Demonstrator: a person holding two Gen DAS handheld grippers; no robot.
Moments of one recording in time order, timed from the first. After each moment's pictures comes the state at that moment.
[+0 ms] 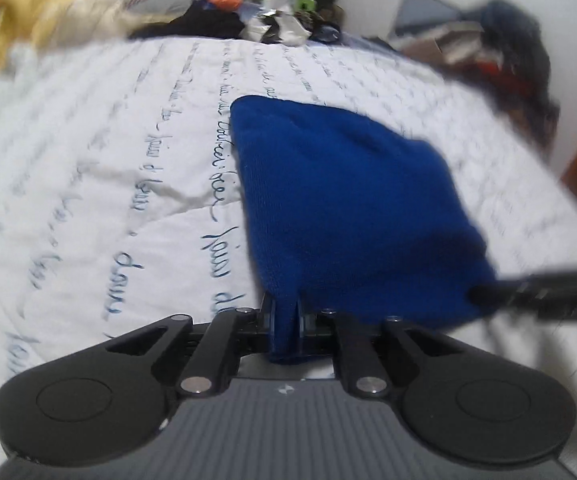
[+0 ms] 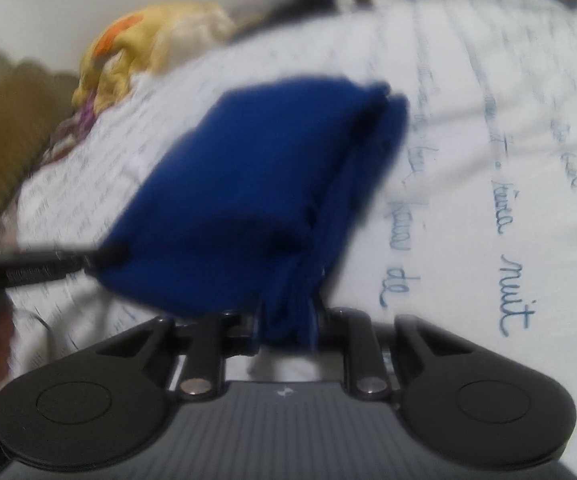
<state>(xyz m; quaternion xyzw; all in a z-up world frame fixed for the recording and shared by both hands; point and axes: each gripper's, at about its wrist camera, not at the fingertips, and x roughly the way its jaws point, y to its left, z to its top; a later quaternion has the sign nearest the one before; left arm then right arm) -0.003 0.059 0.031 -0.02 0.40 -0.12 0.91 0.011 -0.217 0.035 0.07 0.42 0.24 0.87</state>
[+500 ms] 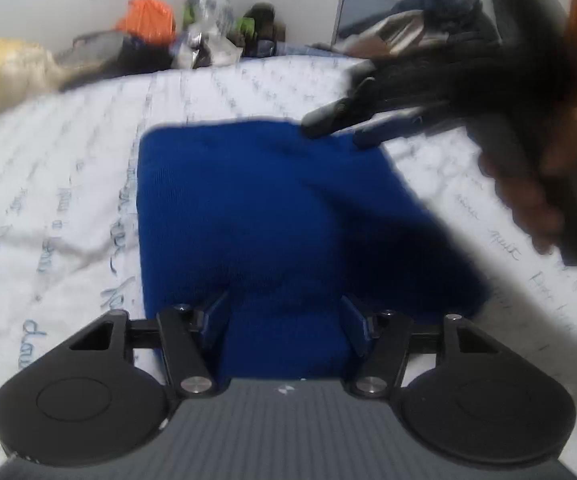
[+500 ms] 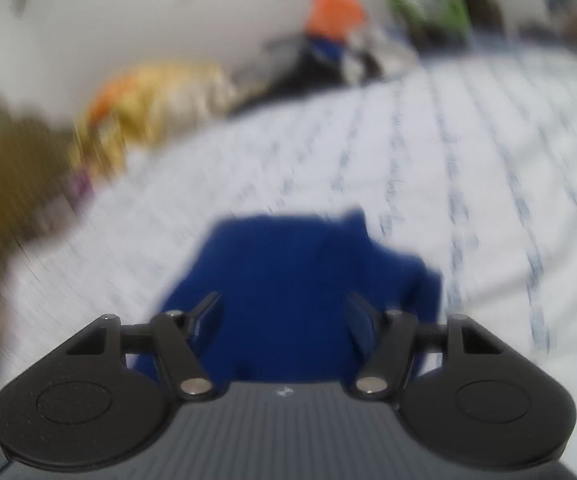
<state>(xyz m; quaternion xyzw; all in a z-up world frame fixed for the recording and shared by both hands) 0.009 0.003 0.016 0.03 0.33 -0.19 0.93 0.129 -0.185 0.077 0.05 0.38 0.22 0.90</state>
